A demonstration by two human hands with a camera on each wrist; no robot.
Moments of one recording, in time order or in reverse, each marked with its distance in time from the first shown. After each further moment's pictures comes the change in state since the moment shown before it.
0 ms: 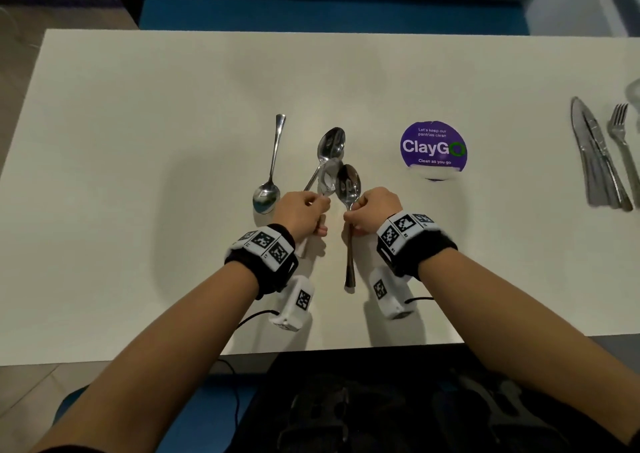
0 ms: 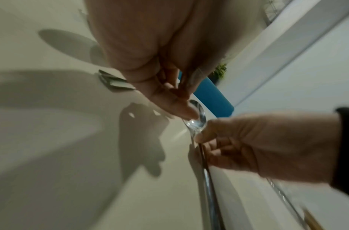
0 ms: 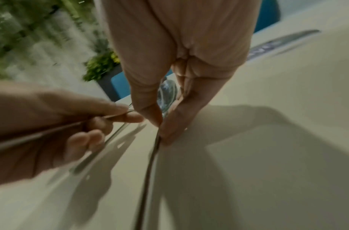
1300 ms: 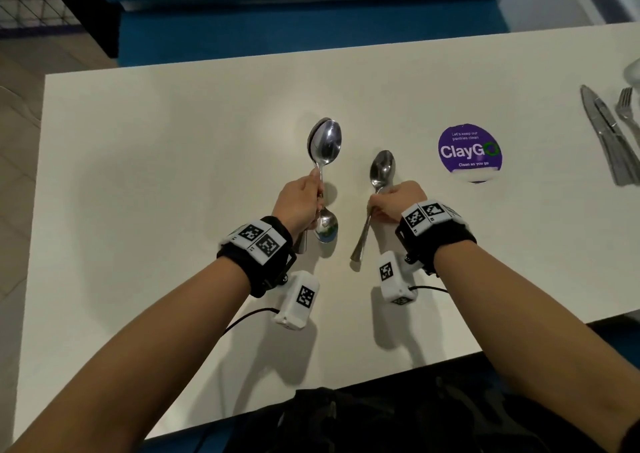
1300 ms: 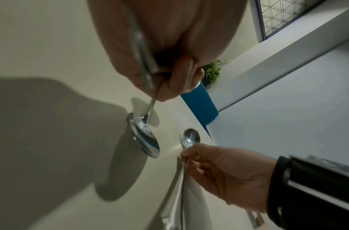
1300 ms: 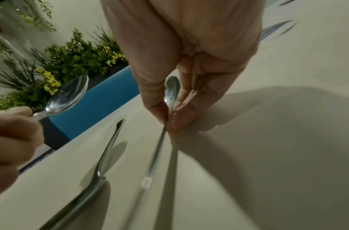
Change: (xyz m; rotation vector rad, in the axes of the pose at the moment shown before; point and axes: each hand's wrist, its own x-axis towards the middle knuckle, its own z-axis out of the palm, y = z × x) left_hand 0.035 0.012 -0.112 -0.260 -0.166 0.055; right_hand 0.023 -0.067 0.030 0.277 0.197 0.255
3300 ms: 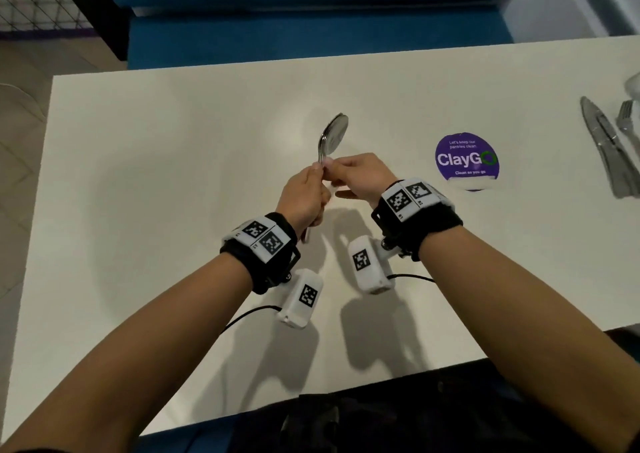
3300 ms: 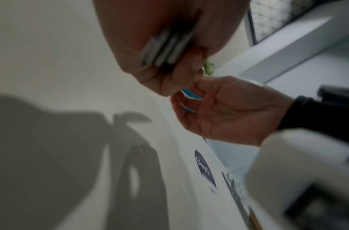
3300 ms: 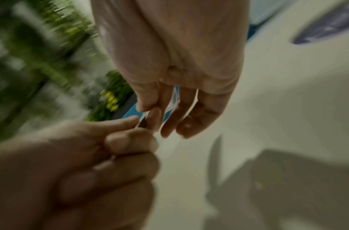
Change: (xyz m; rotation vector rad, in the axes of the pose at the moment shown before) left_hand 0.000 0.014 0.018 0.009 0.057 0.099; right_hand -0.031 -0.065 0.005 0.242 -0.310 -0.332
